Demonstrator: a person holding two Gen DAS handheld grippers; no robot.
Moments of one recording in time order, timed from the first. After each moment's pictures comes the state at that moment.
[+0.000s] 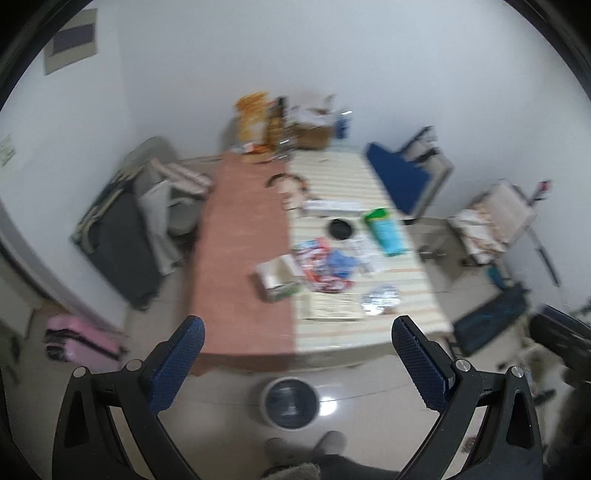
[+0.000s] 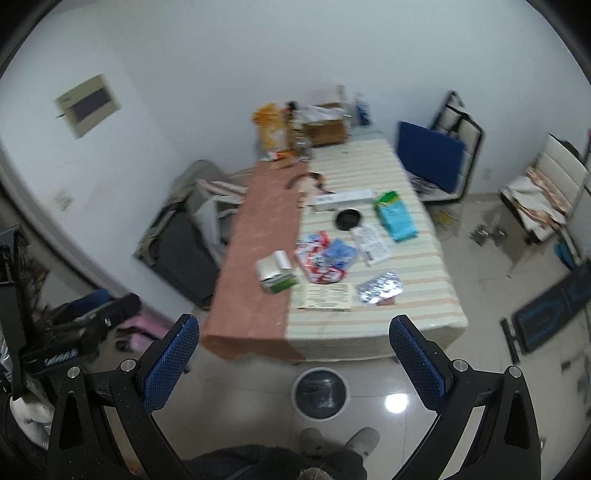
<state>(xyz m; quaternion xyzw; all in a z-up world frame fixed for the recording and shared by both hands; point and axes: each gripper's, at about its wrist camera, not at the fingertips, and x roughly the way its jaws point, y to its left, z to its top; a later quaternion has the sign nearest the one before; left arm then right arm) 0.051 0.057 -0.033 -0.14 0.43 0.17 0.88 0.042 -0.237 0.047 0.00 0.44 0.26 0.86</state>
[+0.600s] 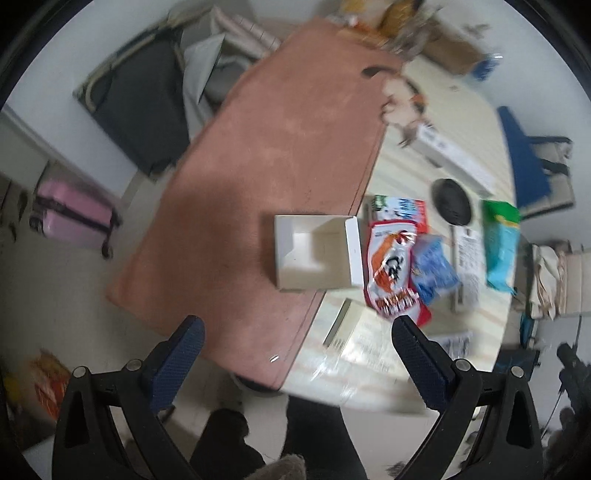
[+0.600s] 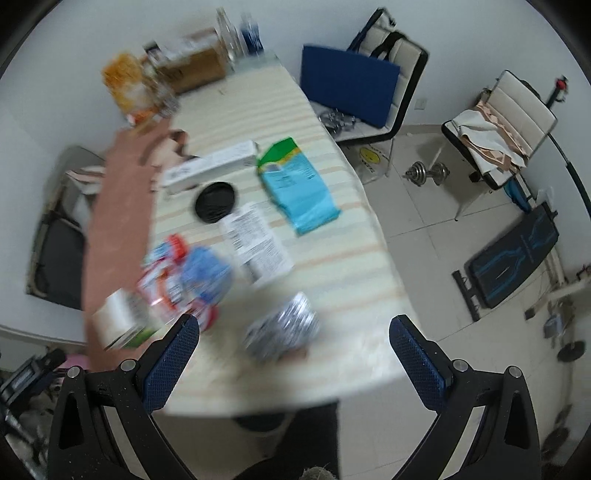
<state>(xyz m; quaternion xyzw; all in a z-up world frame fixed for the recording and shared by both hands) 0.238 0.159 -0.259 -0.32 0.58 0.30 0.69 0.383 -0.196 -0.149 -0.05 0.58 0.11 0.81</state>
